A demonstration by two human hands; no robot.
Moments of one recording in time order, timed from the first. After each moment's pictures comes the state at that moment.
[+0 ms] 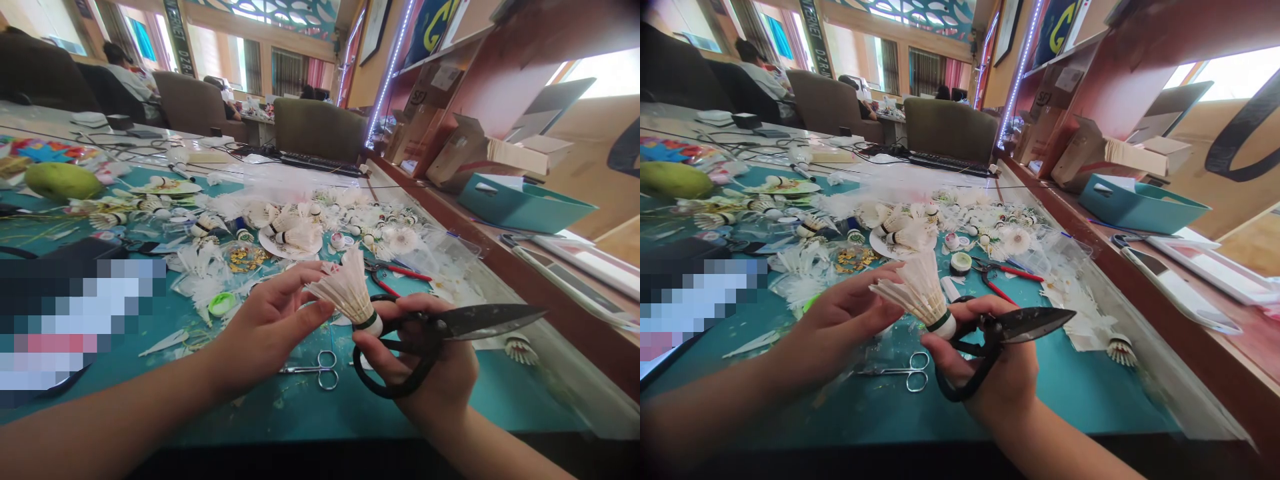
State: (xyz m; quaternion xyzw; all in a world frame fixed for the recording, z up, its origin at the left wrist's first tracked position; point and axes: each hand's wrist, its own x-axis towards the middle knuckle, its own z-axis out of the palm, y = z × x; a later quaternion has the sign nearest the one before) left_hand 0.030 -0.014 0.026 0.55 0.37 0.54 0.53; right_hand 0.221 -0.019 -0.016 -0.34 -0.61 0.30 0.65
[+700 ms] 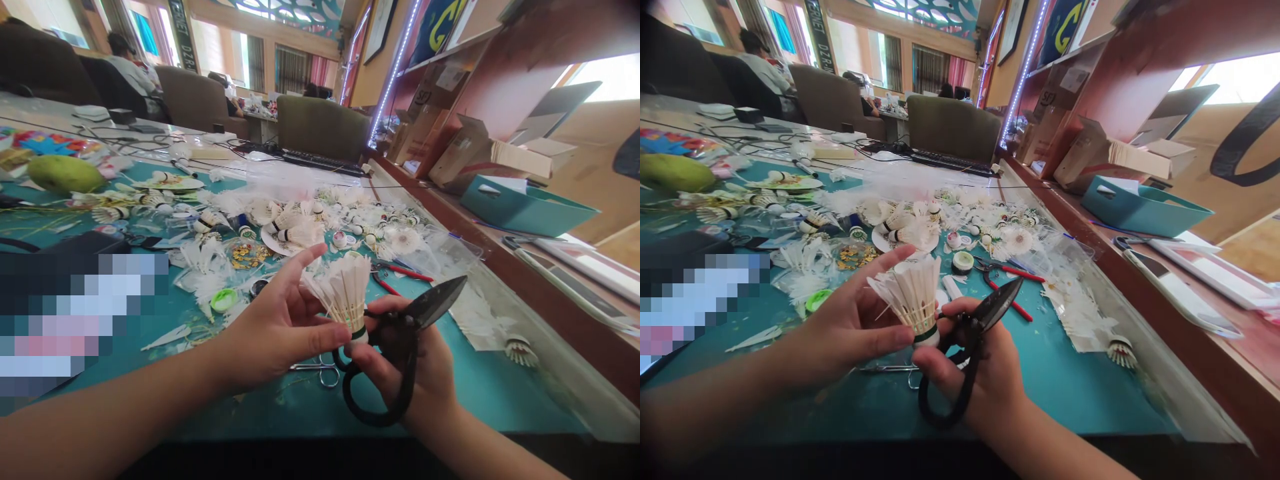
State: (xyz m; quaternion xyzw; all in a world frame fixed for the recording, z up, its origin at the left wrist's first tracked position) left_hand 0.031 -0.018 0.021 0.42 0.29 0.50 0.70; right_hand 0.225 -0.014 -0.014 -0.29 -0.66 0.40 0.56
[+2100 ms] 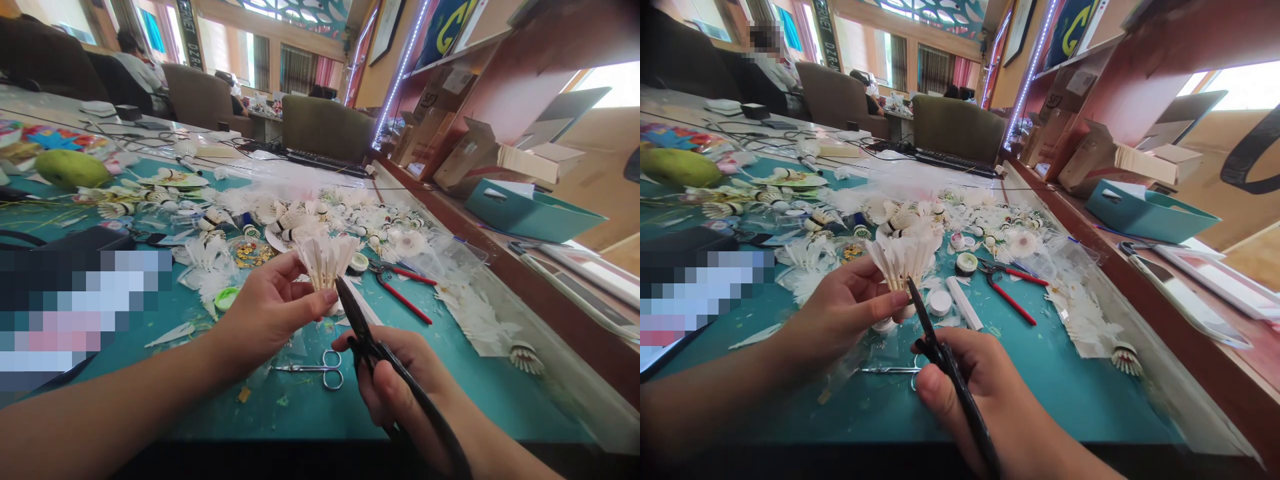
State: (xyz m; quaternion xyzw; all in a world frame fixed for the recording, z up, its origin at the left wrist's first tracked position) left_hand 0.024 -0.007 0.020 0.45 0.31 0.57 0.61; right_hand 0.250 -0.029 0.007 -0.34 -0.70 0.57 0.25
